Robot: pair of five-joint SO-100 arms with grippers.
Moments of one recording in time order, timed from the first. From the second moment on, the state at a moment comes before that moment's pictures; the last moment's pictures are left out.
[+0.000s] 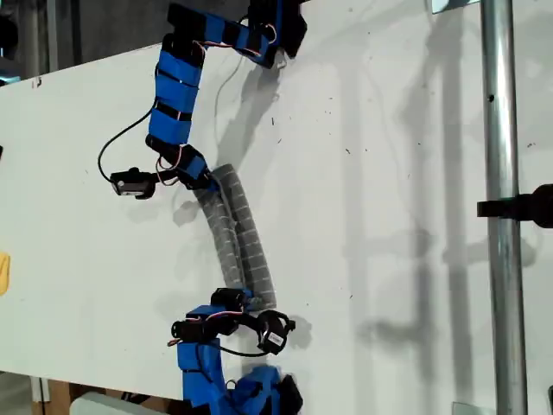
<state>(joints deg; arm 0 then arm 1) -13.3 99.6 104.0 82.6 -73.9 28.1 74.7 86.3 60.5 37.7</state>
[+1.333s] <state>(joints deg) -13.9 109.9 118.7 87.1 -87.5 38.8 89.0 99.8 73.3 41.2</state>
